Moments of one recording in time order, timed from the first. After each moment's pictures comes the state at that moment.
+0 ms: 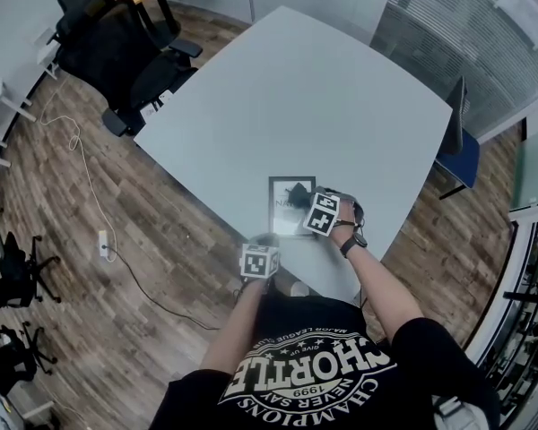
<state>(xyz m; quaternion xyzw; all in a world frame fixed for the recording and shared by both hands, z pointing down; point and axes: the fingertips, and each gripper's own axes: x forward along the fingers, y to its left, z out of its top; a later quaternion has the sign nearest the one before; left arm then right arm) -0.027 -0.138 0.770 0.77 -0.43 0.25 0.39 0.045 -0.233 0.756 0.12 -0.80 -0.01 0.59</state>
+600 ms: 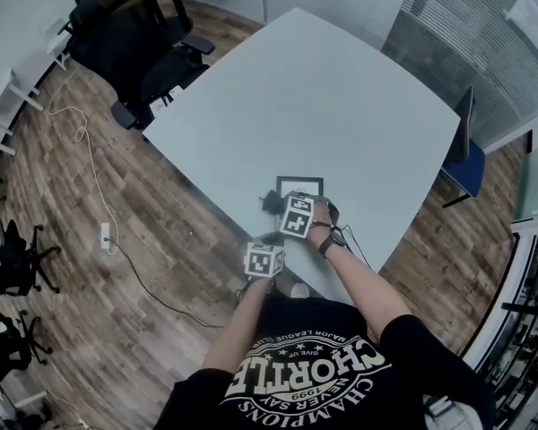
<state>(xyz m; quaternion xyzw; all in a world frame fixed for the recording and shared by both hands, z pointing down) -0.033 -0.137 0.770 0.77 -0.43 0.24 0.40 -0.061 -0.209 0.762 0.04 -0.83 -0.02 0.55</state>
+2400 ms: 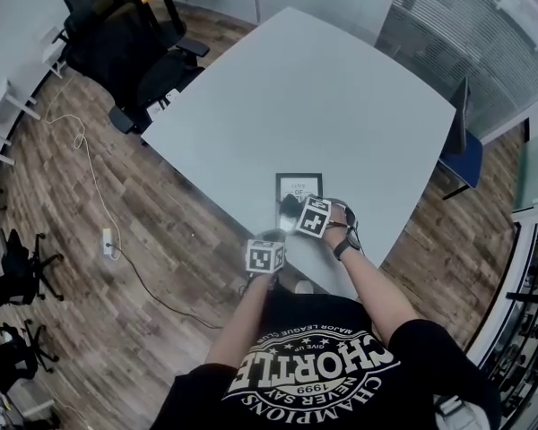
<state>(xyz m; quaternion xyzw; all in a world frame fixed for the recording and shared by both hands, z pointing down) -0.033 -0.136 0.771 0.77 -0.43 0.23 0.40 -0.005 -0.189 0.765 0.07 -0.81 0.04 0.58</state>
